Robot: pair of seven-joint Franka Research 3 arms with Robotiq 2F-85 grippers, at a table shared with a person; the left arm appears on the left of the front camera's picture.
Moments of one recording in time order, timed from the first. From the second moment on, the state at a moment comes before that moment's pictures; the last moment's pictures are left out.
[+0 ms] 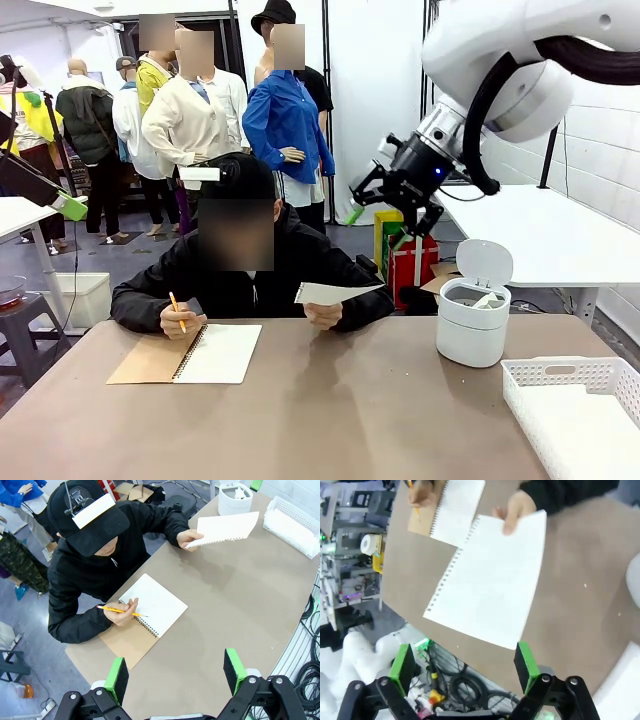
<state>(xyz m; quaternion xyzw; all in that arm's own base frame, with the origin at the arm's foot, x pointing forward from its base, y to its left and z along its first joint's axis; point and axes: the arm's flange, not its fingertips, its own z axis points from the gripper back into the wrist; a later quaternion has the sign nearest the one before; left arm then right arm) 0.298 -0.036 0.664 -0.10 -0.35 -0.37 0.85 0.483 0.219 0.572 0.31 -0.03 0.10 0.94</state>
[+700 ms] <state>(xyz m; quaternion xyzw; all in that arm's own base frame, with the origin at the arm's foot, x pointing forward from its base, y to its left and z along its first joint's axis) 0.298 -0.036 0.664 -0.10 -0.35 -0.37 0.85 0.497 0.204 0.552 0.33 0.02 0.04 0.94</state>
